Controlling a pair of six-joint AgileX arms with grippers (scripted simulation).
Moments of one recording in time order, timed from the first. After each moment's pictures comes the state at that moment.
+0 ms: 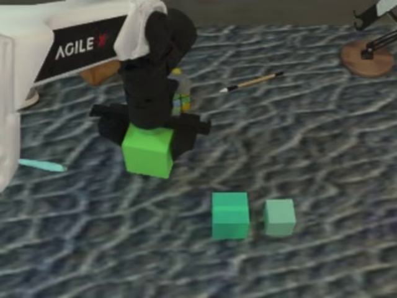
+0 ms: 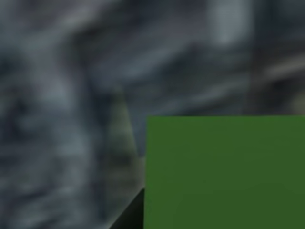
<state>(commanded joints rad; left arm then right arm) -0.50 2.21 1.76 -1.12 0.00 -0.27 0.01 0.00 0.00 0.00 0.00 0.00</state>
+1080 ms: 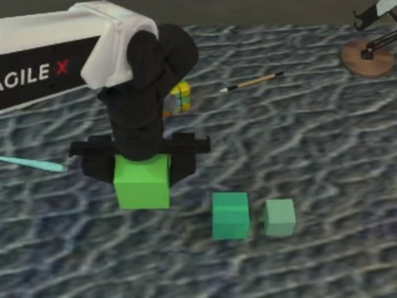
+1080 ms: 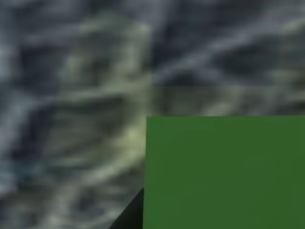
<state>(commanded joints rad) -0.61 1.89 1.44 -1.11 0.00 -0.60 0.01 0.00 0.00 0.00 0.00 0.00</state>
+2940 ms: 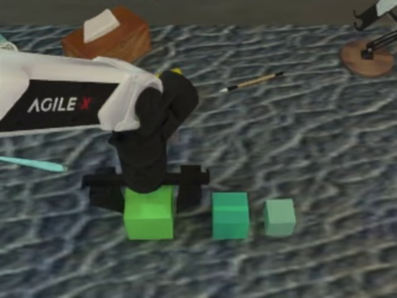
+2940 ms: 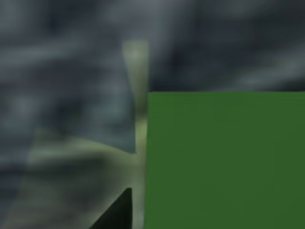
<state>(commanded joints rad) -0.61 1.98 1.26 -0.85 0.00 -0.60 0.01 0.00 0.00 0.00 0.00 0.00</state>
